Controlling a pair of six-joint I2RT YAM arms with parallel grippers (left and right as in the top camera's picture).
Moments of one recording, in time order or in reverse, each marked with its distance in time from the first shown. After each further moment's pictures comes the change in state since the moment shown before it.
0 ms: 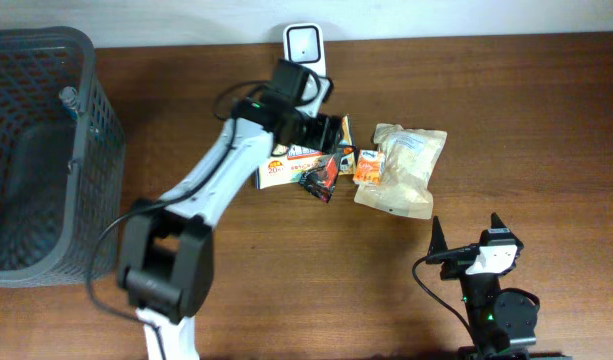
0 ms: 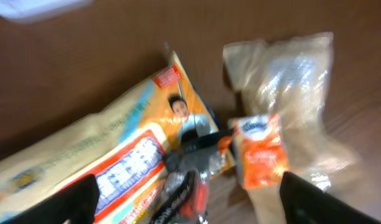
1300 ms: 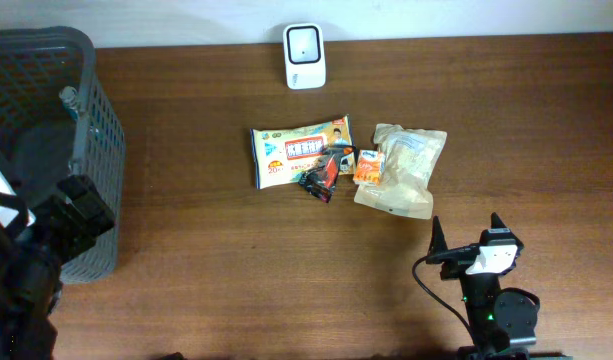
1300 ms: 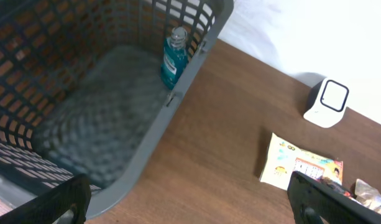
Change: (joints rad) left arm 0.753 -1.001 0.005 -0.699 -0.277 -0.125; right arm 0.000 0.000 0.000 0.000 0.000 0.000
